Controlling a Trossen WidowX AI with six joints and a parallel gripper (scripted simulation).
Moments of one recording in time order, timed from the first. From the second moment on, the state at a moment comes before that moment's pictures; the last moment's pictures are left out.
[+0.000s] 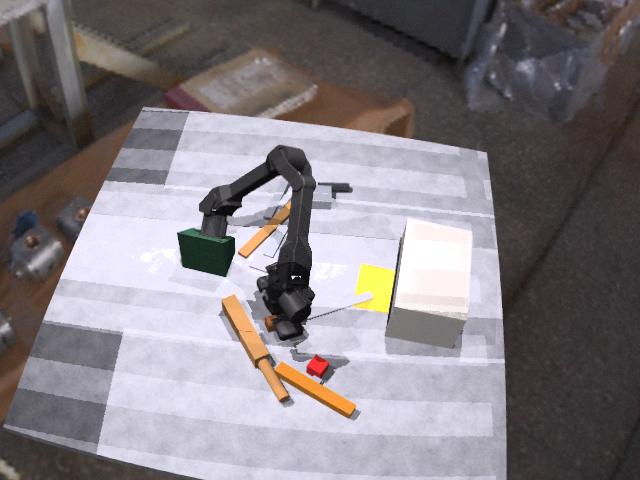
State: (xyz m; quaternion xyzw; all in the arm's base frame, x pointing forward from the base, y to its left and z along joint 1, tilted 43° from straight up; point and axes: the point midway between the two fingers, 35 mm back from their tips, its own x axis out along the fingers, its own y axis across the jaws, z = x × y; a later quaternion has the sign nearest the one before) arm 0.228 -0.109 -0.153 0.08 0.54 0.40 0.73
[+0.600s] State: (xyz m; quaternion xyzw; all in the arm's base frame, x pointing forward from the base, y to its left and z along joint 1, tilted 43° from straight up) arm 0.227 -0.120 -0.162 0.08 0.54 0.40 0.73
